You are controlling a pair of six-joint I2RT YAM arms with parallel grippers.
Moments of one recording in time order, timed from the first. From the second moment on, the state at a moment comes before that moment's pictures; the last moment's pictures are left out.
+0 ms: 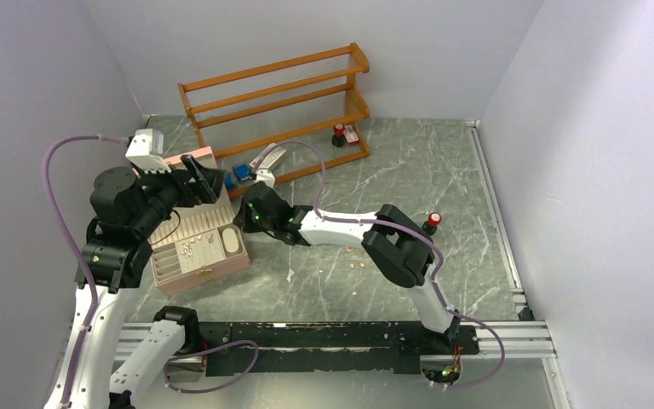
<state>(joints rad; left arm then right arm) -0.15 0.73 1.06 -0.51 0.16 -0.37 1.04 2.12 1.49 0.09 0.11 0.74</state>
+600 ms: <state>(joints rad) -0.15 0.73 1.03 -0.46 0.30 -0.38 0.97 1.86 1.17 0.09 0.18 0.71</state>
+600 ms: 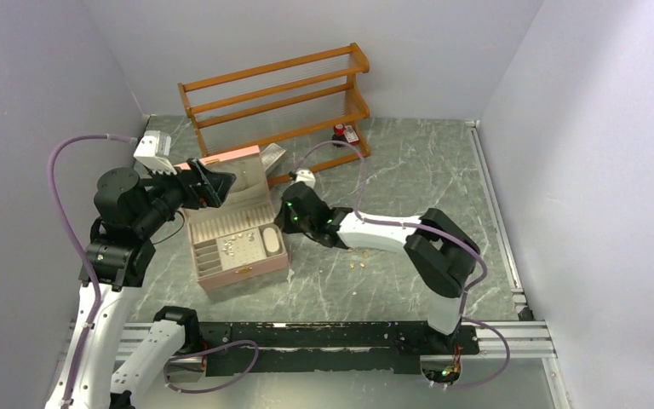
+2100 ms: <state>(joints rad) -0.15 0.81 0.93 -0.35 0.44 -0.44 0.81 1.36 0.74 -0.49 0.25 0.65</state>
